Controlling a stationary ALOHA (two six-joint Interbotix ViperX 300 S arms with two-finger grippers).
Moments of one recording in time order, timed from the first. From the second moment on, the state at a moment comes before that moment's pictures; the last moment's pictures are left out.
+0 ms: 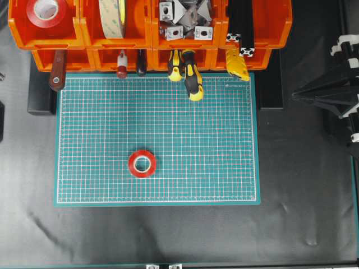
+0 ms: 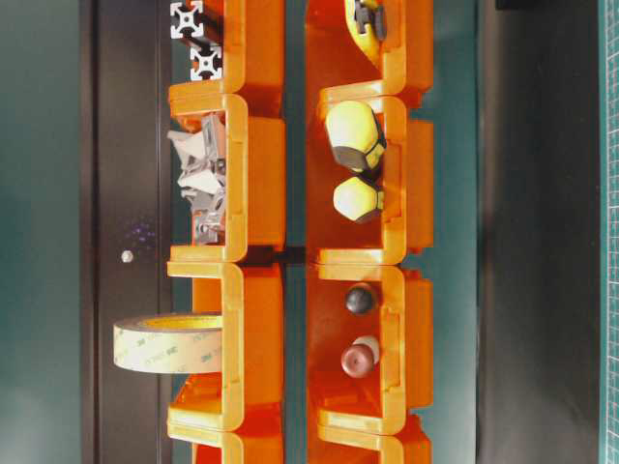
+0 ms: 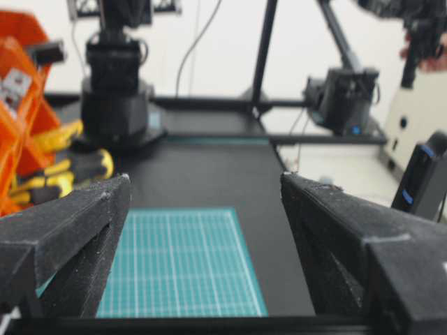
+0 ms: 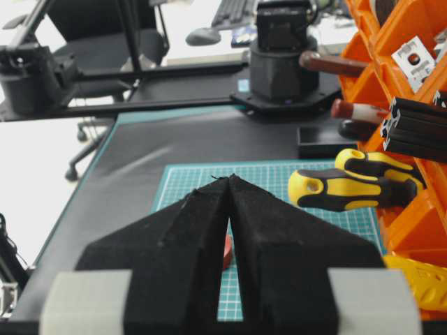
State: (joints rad) left arm -0.16 -1.21 1.03 0.08 0.12 -0.18; right arm 0.10 -1.12 1.19 0.02 -0.01 0.07
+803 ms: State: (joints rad) left arm -0.19 -1.27 1.09 0.08 -0.02 -0.17; right arm 0.13 -1.12 1.19 0.02 -0.01 0.07
